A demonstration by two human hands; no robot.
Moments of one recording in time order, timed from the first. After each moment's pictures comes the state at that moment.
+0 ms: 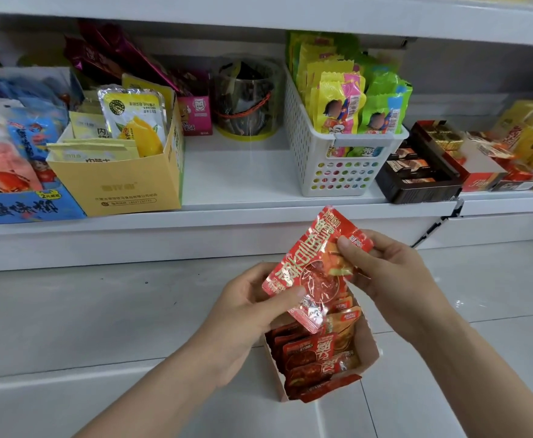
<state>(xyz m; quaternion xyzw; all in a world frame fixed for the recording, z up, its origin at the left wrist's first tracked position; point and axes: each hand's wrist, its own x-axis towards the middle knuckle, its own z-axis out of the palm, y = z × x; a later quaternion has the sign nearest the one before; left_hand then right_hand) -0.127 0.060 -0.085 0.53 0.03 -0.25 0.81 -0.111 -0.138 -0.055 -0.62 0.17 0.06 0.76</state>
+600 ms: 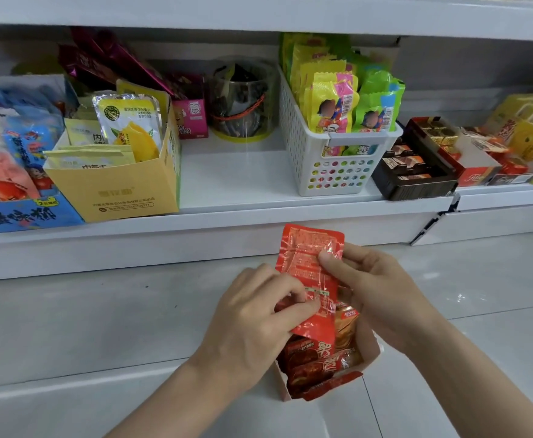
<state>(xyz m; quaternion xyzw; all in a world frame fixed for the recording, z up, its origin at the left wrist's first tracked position) -0.125 0.067 -0.094 0.84 -0.39 0.26 0.26 -0.121 -0.124 -0.059 -0.62 0.12 0.14 0.77</state>
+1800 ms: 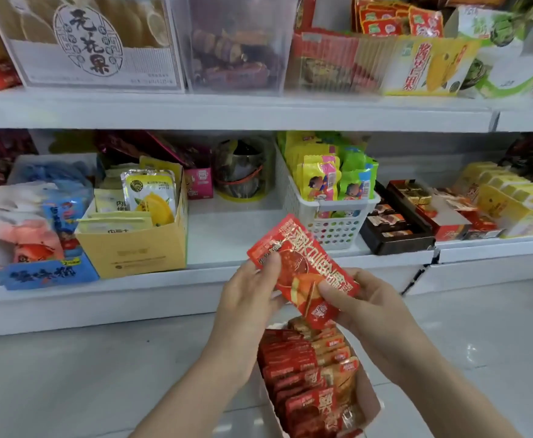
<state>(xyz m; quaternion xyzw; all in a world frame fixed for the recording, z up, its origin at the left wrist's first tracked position) -0.091 0.048 -0.035 0.58 -0.01 -0.10 0.81 -0.112 -0.117 -0.024 -0.64 0.14 0.03 0.75</state>
